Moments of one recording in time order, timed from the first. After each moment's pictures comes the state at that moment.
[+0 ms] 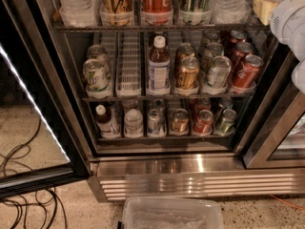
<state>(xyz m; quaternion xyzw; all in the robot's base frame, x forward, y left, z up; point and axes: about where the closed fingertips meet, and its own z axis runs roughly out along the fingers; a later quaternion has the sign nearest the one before) 0.643 -0.306 1.067 -0.07 0.69 -0.15 0.70</state>
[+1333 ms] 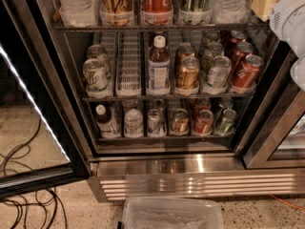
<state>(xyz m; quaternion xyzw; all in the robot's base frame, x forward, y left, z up) 0.659 -0.302 1.075 -0.05 0.68 -0.11 0.72</state>
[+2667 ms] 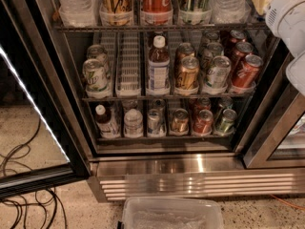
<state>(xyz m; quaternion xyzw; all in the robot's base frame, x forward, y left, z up) 0.660 -0.291 1.091 -0.06 0.65 -0.08 0.75</state>
